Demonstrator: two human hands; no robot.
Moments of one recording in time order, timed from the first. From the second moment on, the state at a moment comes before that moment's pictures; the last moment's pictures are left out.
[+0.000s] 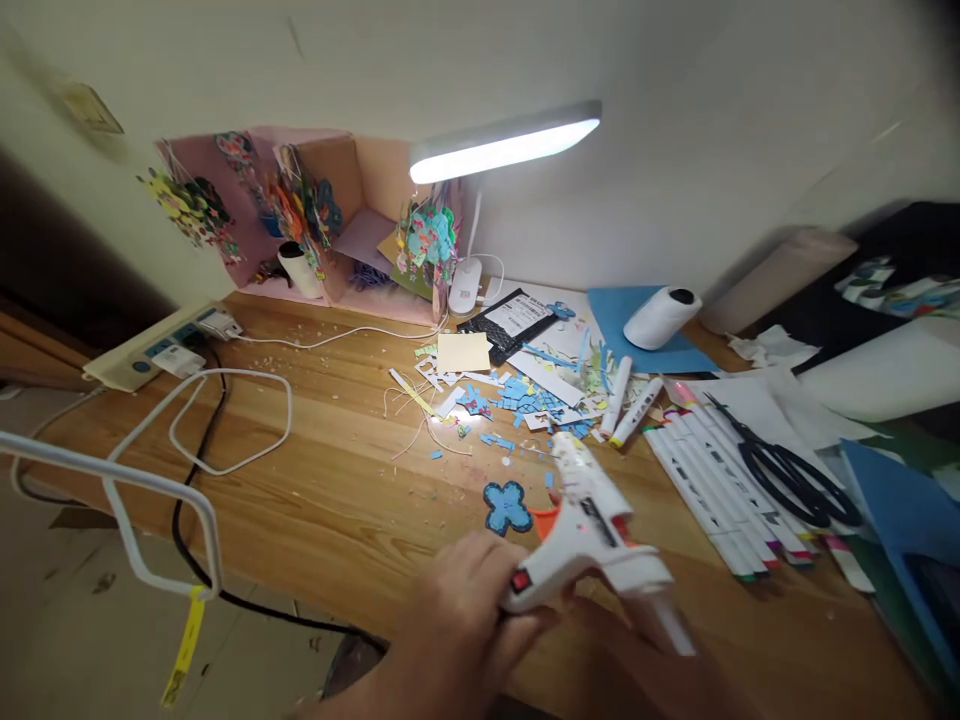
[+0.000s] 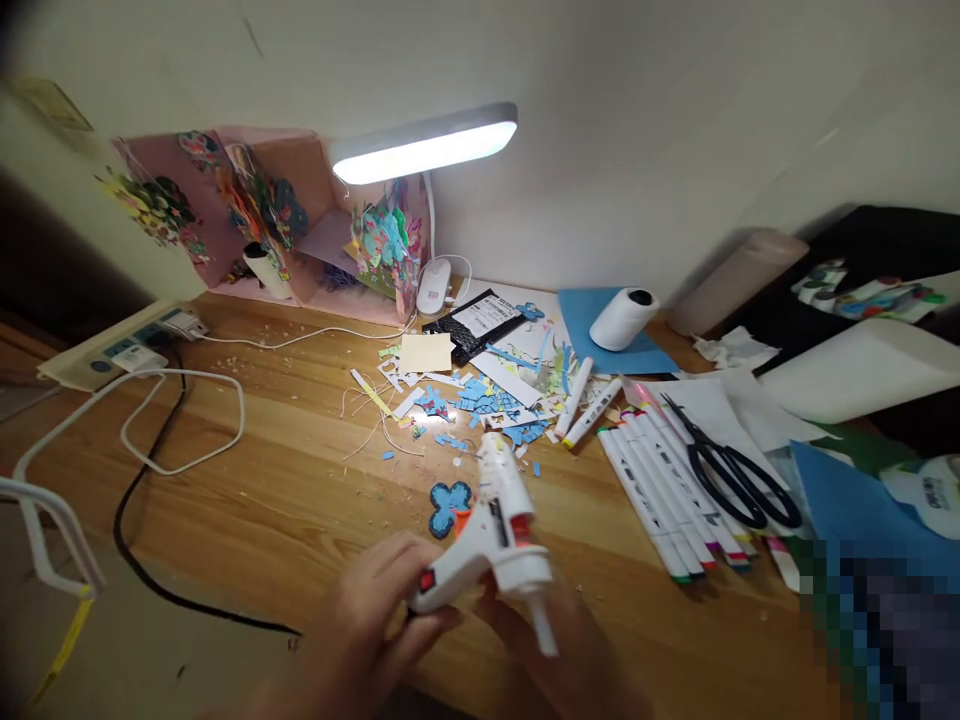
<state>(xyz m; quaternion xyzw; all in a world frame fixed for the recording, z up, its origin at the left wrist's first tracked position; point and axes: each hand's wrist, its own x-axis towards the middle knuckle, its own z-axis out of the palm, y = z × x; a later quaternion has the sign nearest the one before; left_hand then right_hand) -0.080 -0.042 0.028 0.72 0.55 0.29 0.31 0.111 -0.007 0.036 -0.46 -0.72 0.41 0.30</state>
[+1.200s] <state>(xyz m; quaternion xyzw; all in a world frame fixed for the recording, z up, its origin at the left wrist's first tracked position) -0.145 0.072 0.014 0.68 0.69 0.23 0.08 0.119 0.001 0.047 -0.26 -0.79 0.41 0.37</state>
